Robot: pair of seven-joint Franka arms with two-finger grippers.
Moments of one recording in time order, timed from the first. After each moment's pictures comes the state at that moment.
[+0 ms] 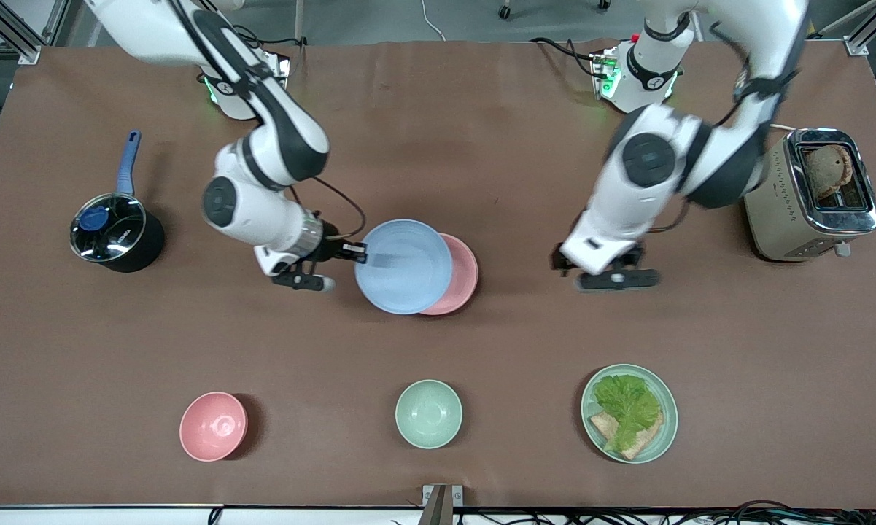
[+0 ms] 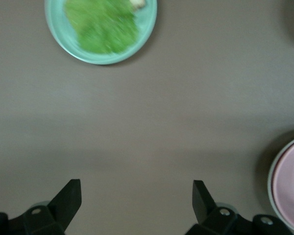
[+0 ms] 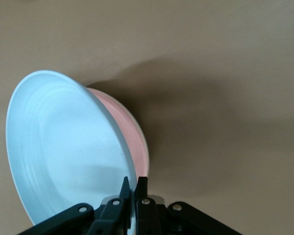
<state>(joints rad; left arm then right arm) -0.14 0.21 -0.27 -1.88 0.17 2.14 -0.46 0.17 0.42 0.38 -1.99 0.41 2.48 0.43</state>
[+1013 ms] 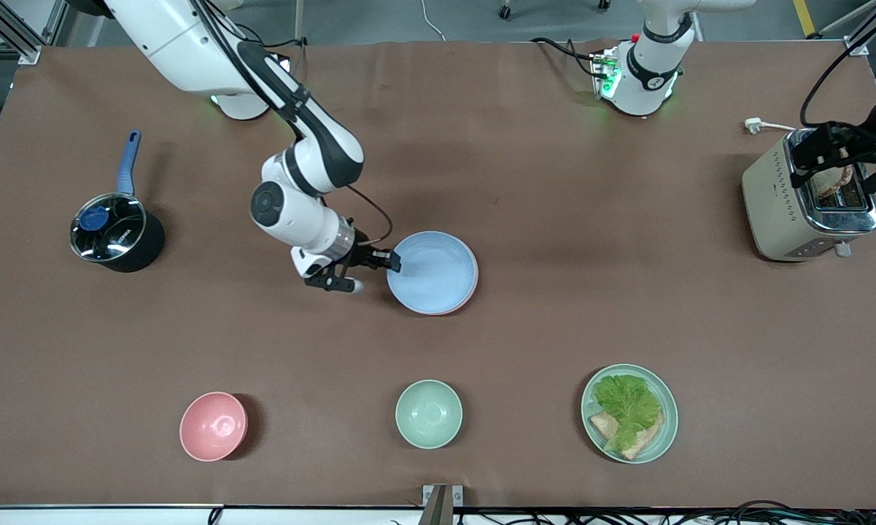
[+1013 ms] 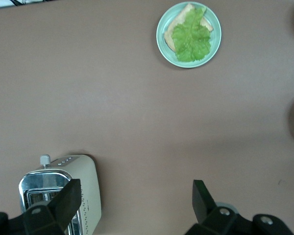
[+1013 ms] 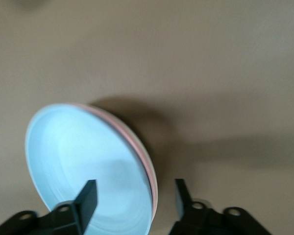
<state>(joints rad) -0.10 -0.08 0.06 -1.59 0.04 1.62 0.10 0.20 0.47 0.36 -1.99 0.37 2.65 0.45</state>
